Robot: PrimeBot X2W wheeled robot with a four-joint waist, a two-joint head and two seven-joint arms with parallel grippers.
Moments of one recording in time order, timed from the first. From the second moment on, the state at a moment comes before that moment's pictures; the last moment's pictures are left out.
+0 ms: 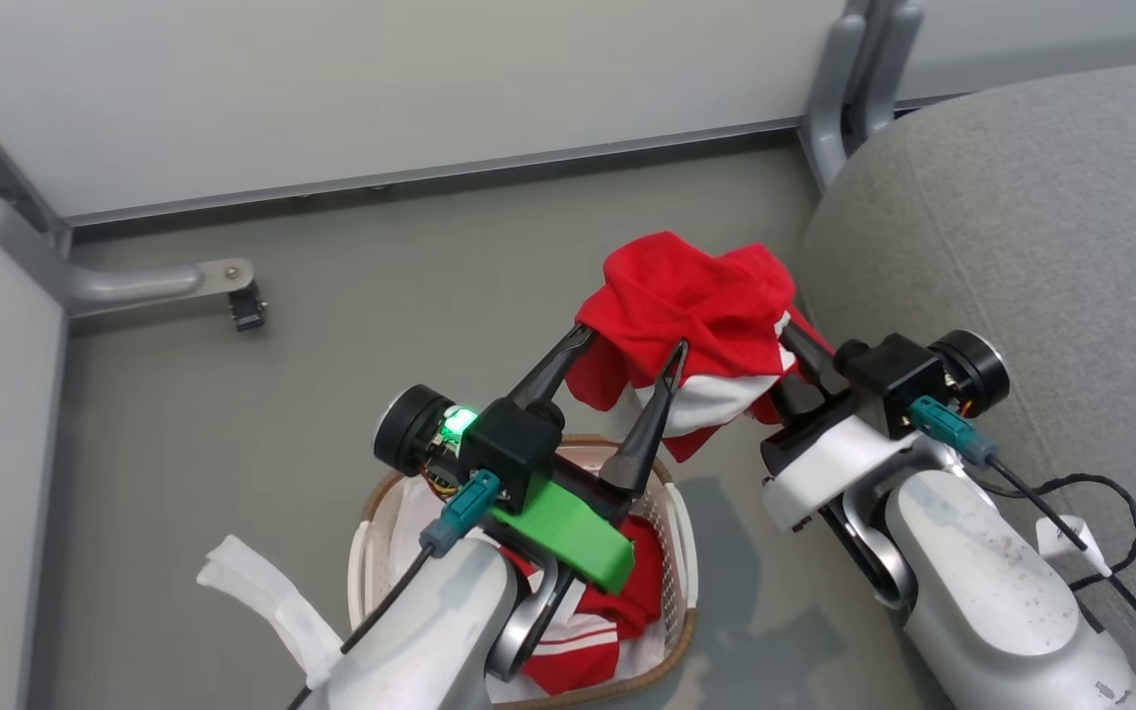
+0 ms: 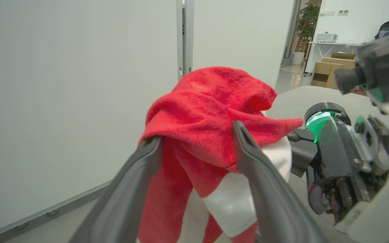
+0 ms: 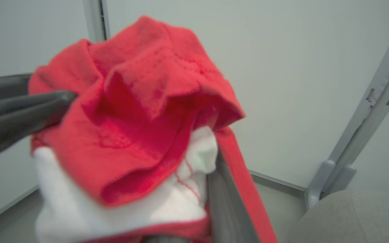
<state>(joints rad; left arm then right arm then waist) -0.47 0.05 -0.72 0.29 -0.36 -0.03 -0.26 -0.48 -0.16 0.43 0.33 0.22 0.13 -0.26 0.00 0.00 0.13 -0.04</state>
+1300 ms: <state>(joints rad) -0.47 0.05 -0.62 0.42 -0.21 -0.10 -0.26 -0.56 -0.24 0.08 0.30 0.17 0.13 -0.26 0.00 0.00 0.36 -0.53</state>
